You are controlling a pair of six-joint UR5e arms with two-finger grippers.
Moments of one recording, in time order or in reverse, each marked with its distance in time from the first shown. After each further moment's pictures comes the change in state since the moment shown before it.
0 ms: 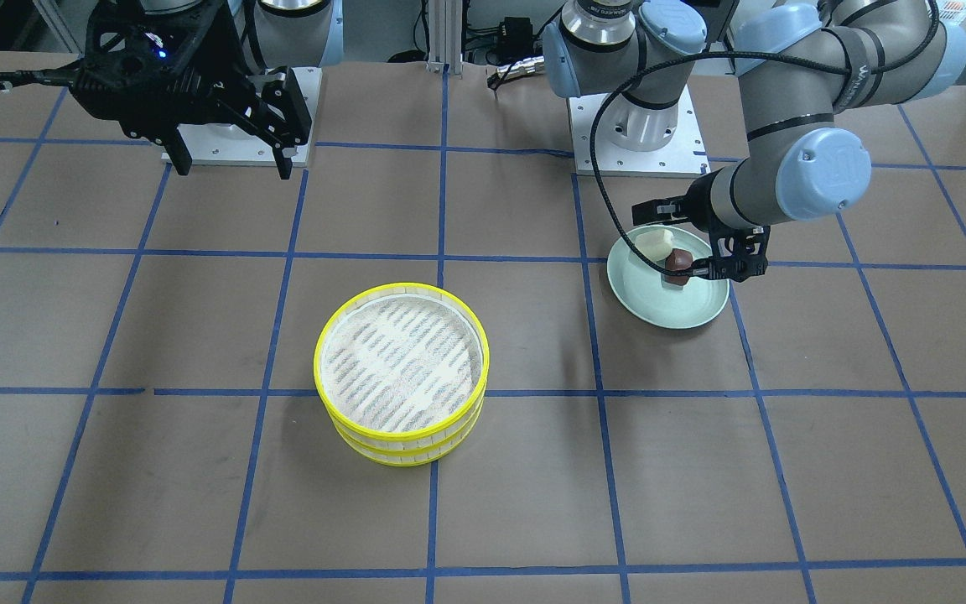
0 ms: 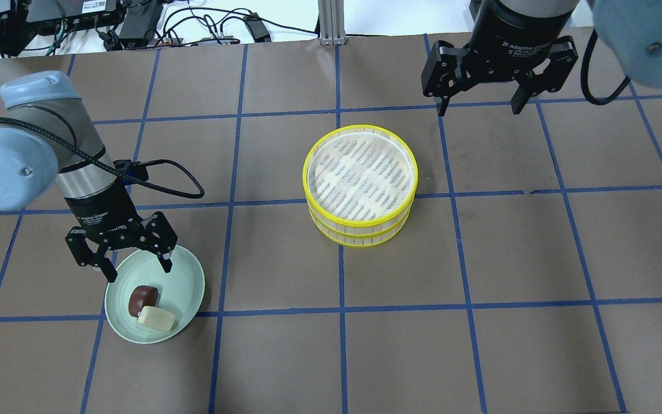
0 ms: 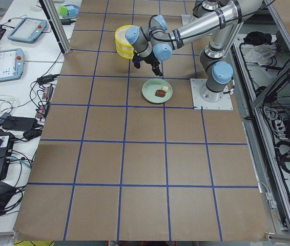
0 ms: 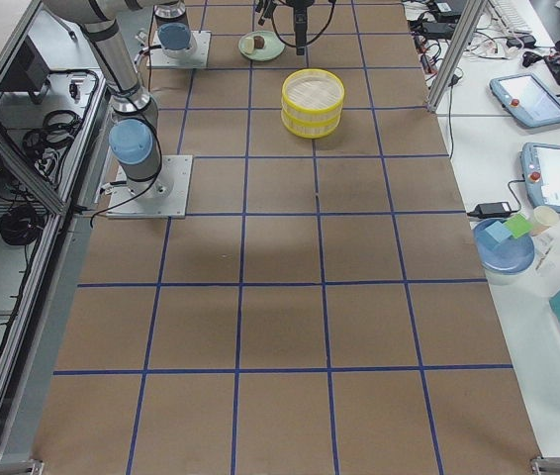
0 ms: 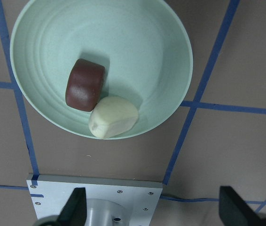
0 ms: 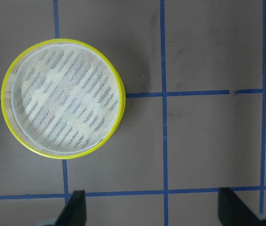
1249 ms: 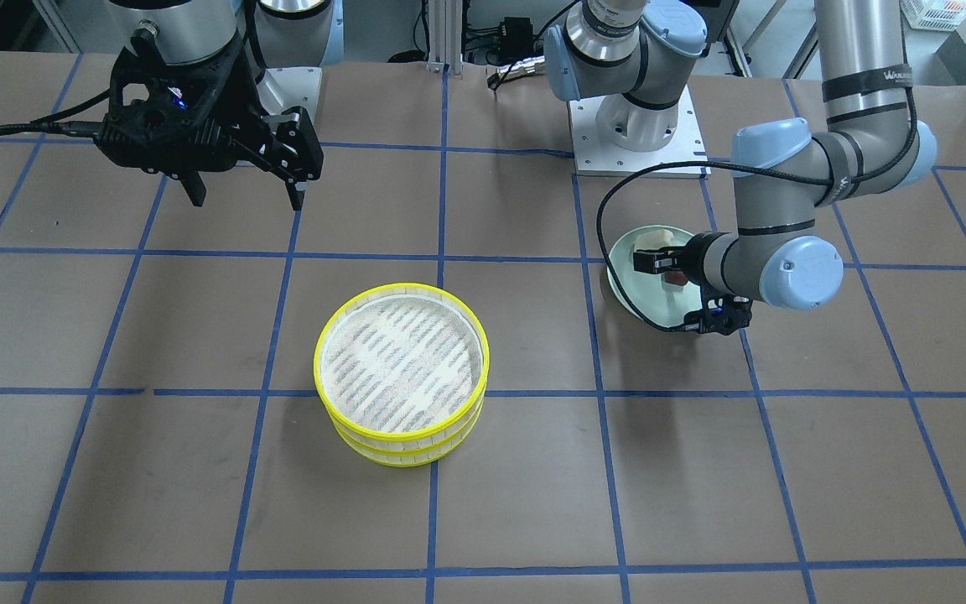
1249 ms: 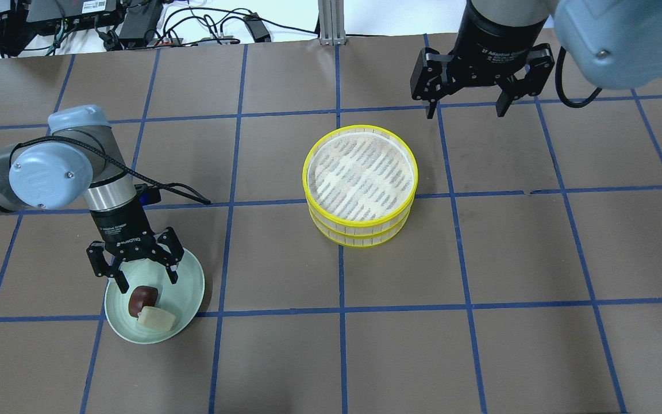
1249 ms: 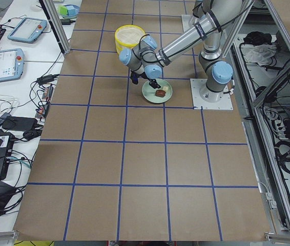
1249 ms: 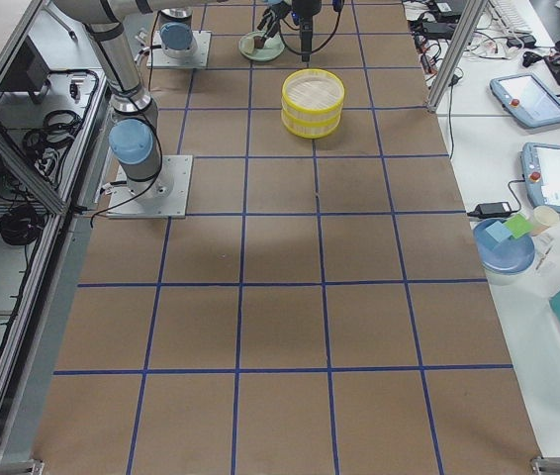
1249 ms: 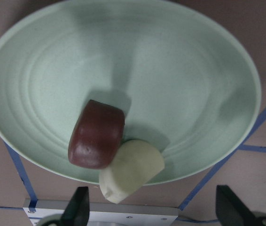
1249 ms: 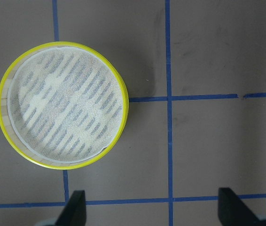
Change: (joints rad) left arm 0.040 -0.219 -0.026 0.110 0.033 -0.003; right arm 0.011 0.044 0.013 -0.043 0.001 0.012
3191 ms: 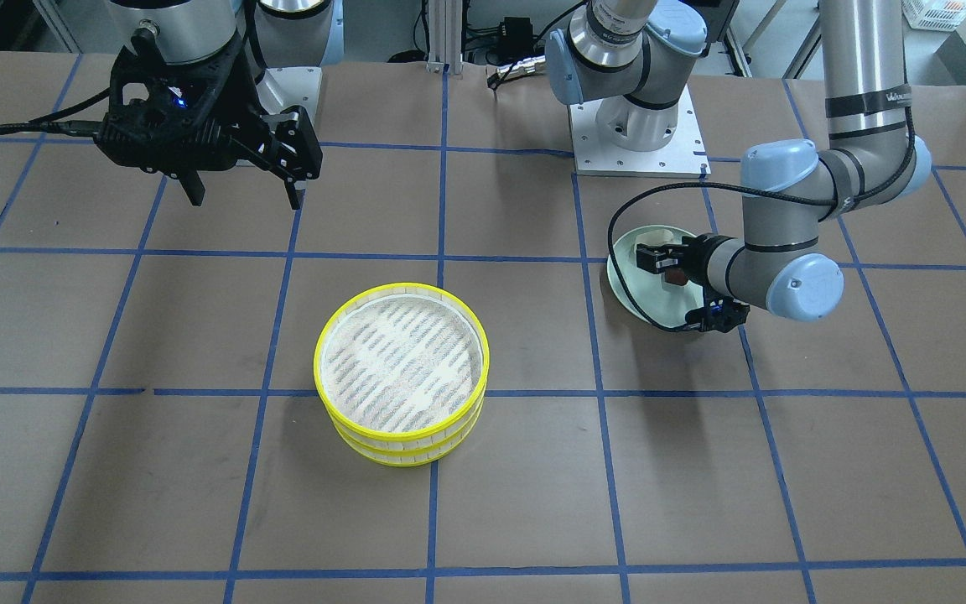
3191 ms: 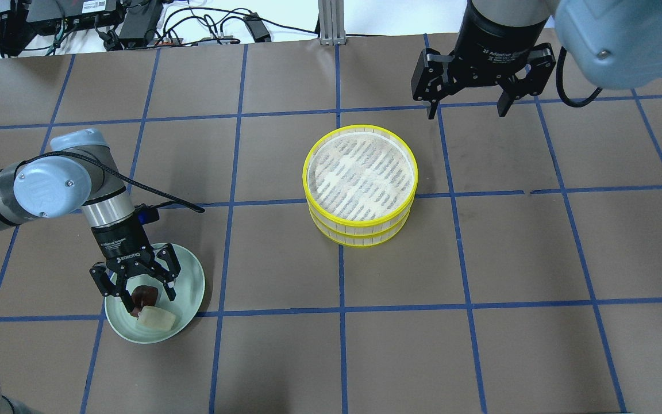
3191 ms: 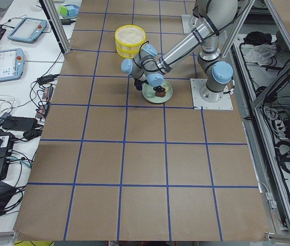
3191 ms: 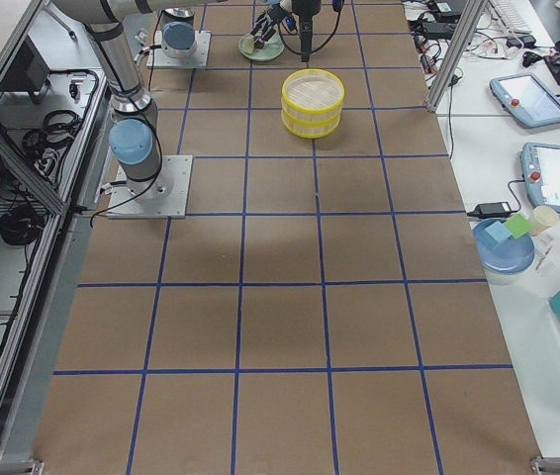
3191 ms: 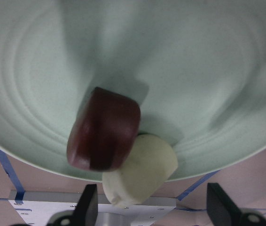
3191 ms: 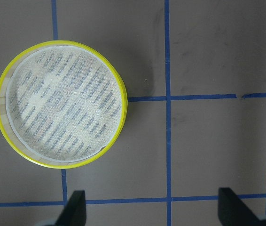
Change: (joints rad) left arm 0.055 -0.028 -0.039 -0.032 -0.018 0.001; right arm 0.000 -0.001 0.000 0.003 -0.004 -0.006
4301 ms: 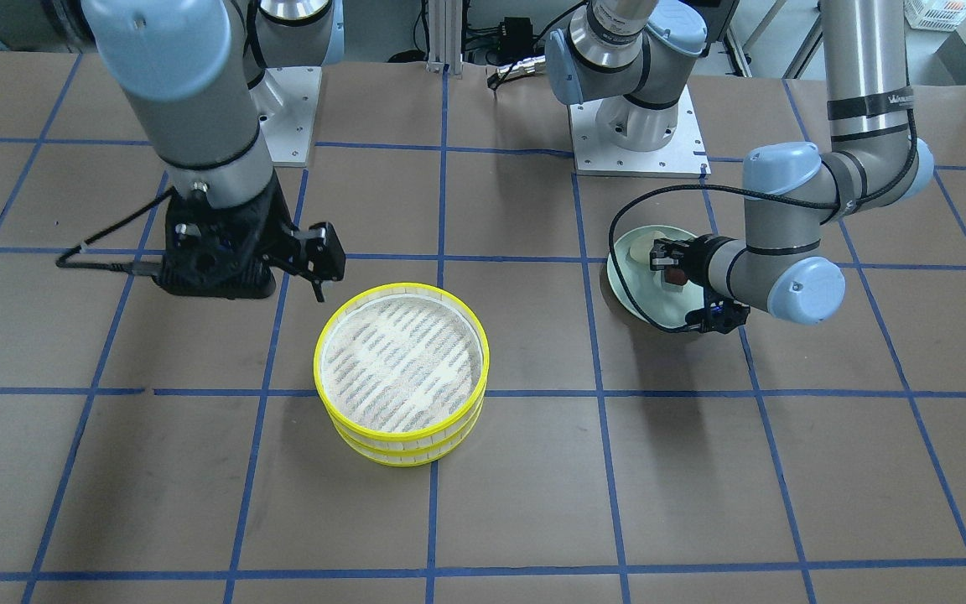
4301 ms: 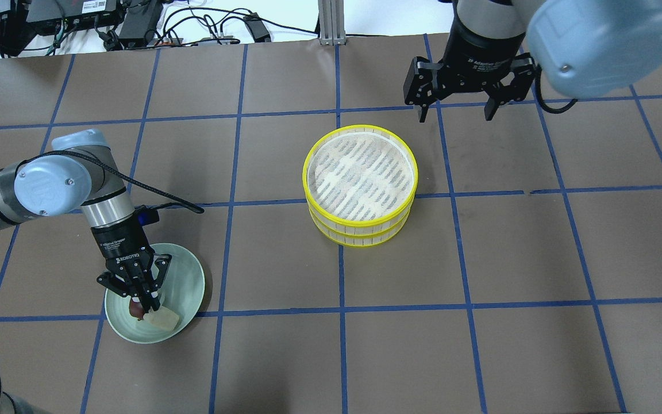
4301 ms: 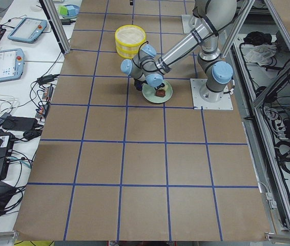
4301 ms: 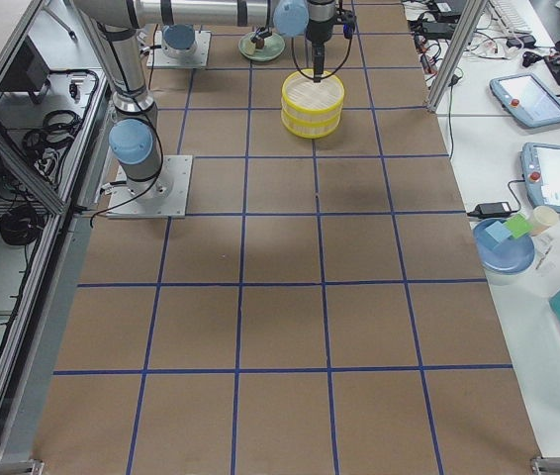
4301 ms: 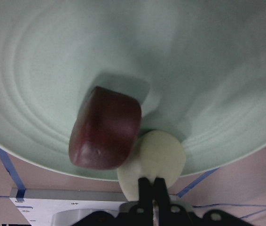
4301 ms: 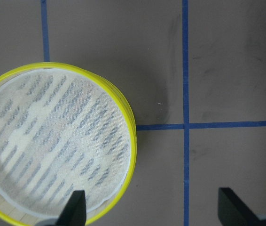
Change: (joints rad) left arm 0.000 -0.006 0.013 -0.014 -0.010 0.008; right arm 0.009 0.153 0.109 -0.255 0.008 0.010
